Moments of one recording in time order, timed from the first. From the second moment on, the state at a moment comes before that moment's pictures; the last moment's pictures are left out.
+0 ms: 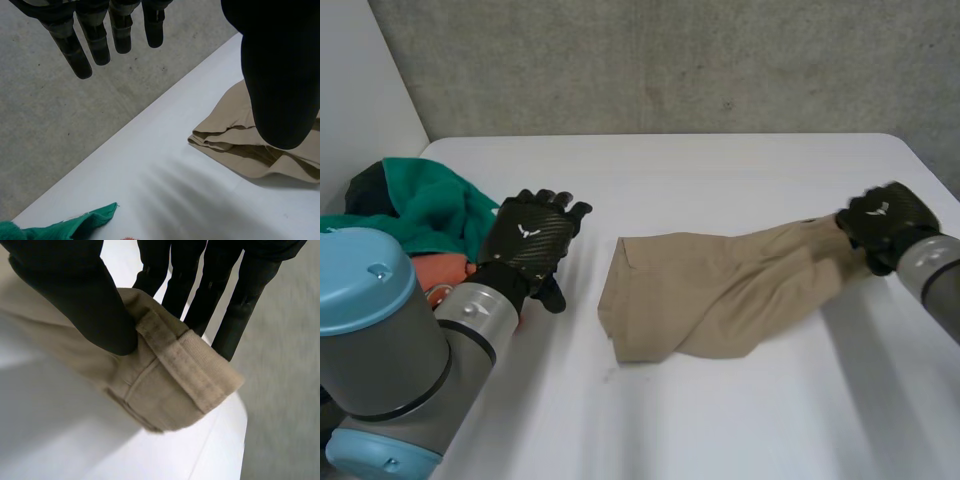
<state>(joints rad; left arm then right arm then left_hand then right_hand) 4.18 -1.80 -1.77 3.44 -1.58 3.48 1.71 -1.27 1.63 -0.07 1.38 2.32 0.19 0.20 0.21 0.20 0.05 1.07 1.16 1.17 1.19 0.95</state>
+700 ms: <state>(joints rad) 4.15 -1.80 -1.56 3.38 -1.57 3.36 2.01 -1.35 1.57 -0.21 1.12 3.05 0.19 0.20 0.21 0.20 0.05 0.22 0.21 0.21 0.20 0.05</state>
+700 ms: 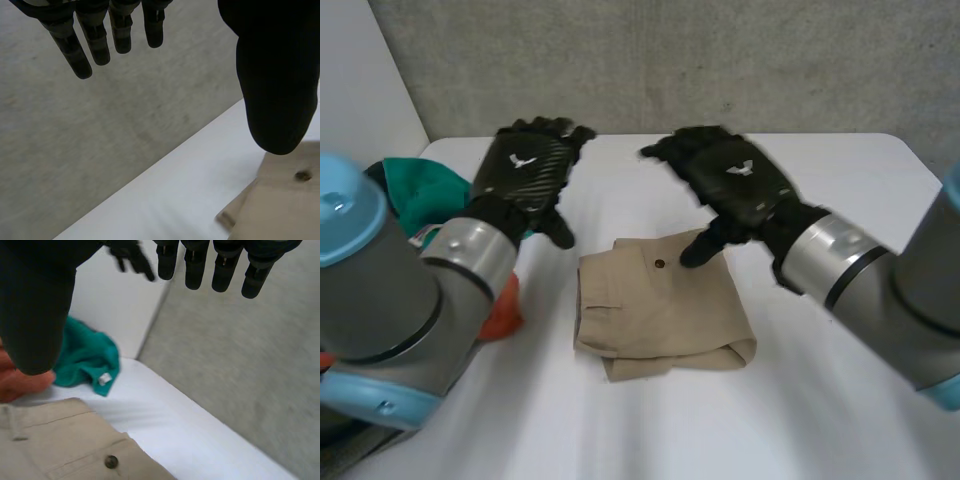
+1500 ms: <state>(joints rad) 4.10 -2.00 -1.30 2.97 -1.60 3.32 1.94 -1.18 1.48 -0.04 1.45 2.80 0.17 0.20 0.17 0.20 0.05 0.22 0.19 0.21 0.20 0.05</state>
